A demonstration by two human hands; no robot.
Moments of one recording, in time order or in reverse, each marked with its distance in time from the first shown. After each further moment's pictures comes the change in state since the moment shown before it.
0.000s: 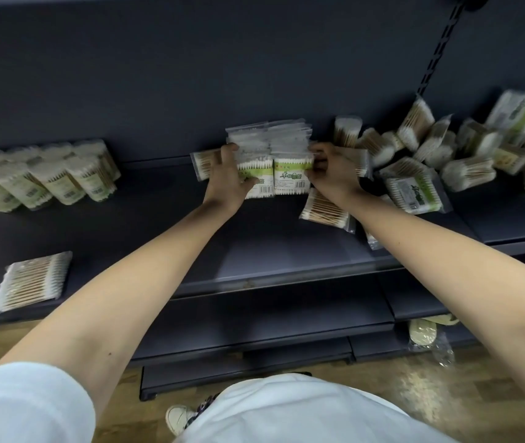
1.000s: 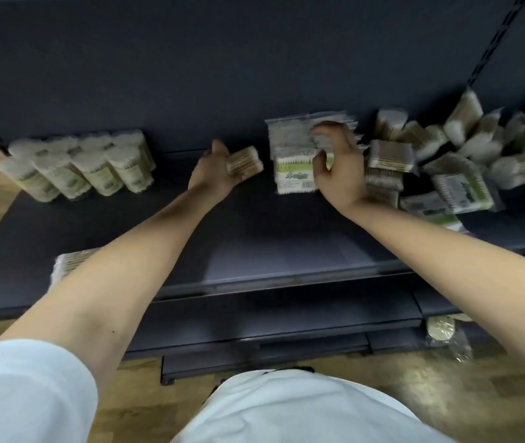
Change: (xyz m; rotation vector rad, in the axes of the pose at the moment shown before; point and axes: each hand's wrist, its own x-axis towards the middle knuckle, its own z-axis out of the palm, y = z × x) left_hand 0.015 -0.063 -0.072 0.263 -0.108 -0.180; right_hand -0.020 -0.066 0.048 -0.008 0.296 -0.413
